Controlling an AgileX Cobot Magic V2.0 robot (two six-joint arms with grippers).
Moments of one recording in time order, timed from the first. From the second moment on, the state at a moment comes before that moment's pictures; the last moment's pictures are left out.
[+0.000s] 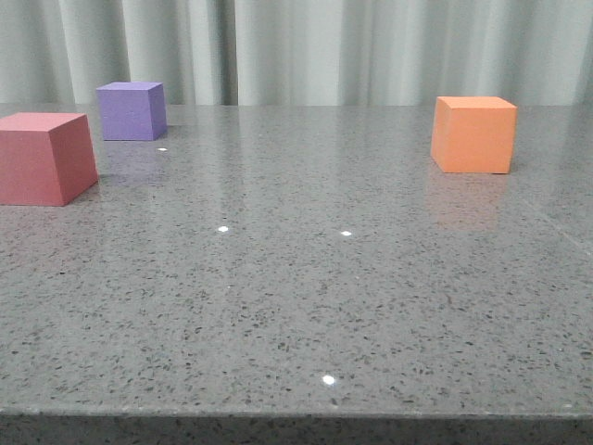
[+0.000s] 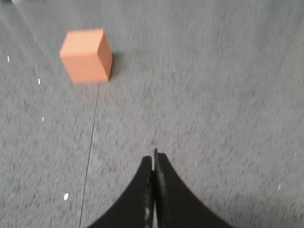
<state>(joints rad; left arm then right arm) -0.12 0.00 0.00 0.05 0.01 -0.09 0.01 0.43 -0.66 -0.01 0.82 0.16</state>
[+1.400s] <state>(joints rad) -0.12 0.00 0.00 0.05 0.01 -0.09 0.14 0.99 -0.97 0.05 0.81 0.15</state>
